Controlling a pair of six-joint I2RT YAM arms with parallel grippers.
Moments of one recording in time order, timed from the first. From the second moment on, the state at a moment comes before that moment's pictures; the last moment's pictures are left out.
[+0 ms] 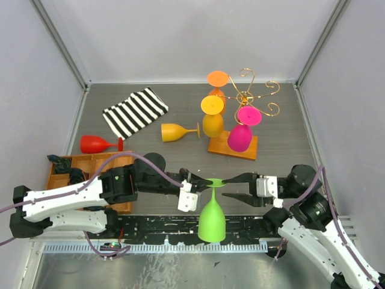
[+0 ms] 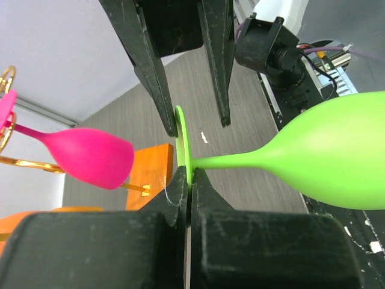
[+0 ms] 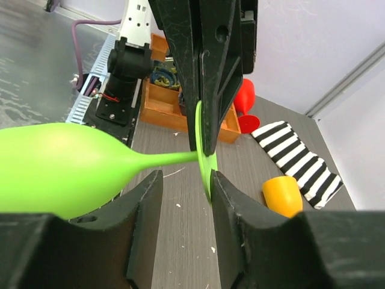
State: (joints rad) left arm -1.33 1.05 1.02 -0.21 0.26 0.67; right arm 0.62 0.36 0.69 -0.32 -0.96 -0.43
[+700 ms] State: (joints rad) left arm -1.33 0.98 0.98 -0.25 0.03 0.85; right arm 0.62 0.26 0.70 -0.51 -0.13 0.48
